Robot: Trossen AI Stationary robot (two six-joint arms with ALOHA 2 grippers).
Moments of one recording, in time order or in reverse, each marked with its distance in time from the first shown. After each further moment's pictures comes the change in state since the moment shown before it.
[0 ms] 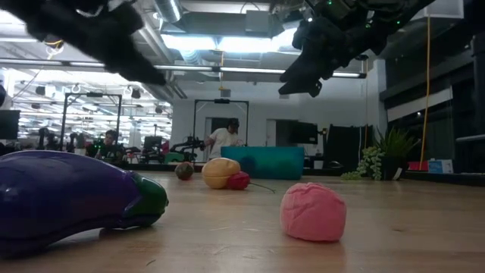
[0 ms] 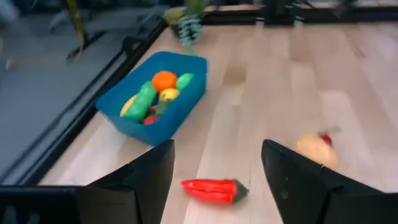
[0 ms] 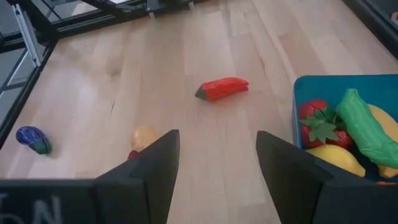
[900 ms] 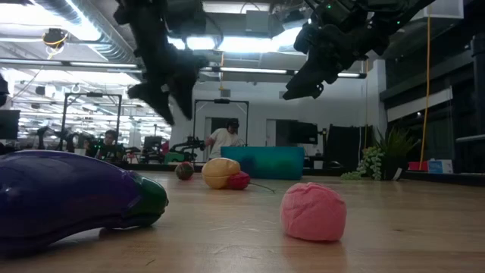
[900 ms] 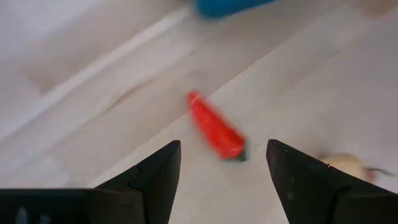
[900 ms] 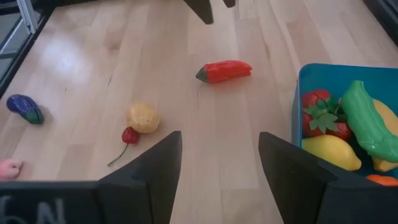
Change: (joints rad) left arm 0.057 0.714 0.604 -0.614 -0.013 -0.802; right arm 0.000 0.000 0.000 -0.071 -0.001 -0.118
